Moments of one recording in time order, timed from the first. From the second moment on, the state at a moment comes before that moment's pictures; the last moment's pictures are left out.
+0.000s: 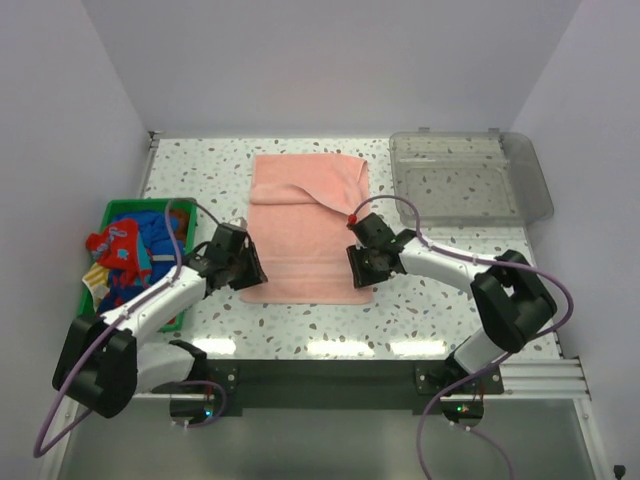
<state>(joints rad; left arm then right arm) -0.42 1.18 0.66 -0.44 0.01 -0.68 0.68 1.58 0.93 -0.49 -0.02 0.39</state>
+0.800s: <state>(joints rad) -0.45 0.97 0.61 -0.53 0.04 -0.84 0.68 1.50 1.10 -0.71 0.09 0.33</state>
